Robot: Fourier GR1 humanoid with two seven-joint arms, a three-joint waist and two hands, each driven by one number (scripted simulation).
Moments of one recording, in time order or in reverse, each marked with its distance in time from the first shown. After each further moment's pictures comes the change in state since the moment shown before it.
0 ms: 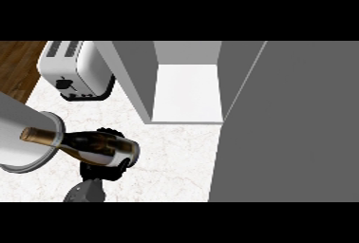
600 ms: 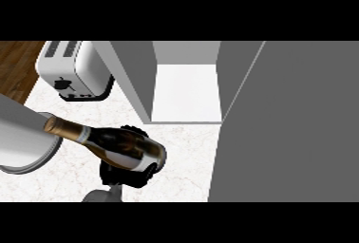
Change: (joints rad) left arm 0.139 -0.024 -0.382 -0.424 0.150 0.319 0.182; right arm -0.004 0.001 -0.015 0.000 -0.016 0.008 0.007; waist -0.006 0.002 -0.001
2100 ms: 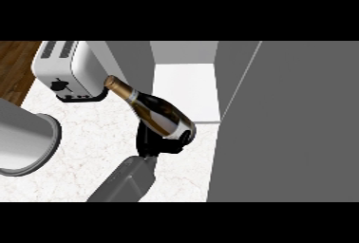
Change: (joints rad) left arm -0.410 -0.002 -0.297 0.417 0.445 0.288 -0.253; right arm 0.023 -0.005 -0.036 0.039 -0.053 0.041 -0.053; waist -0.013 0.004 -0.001
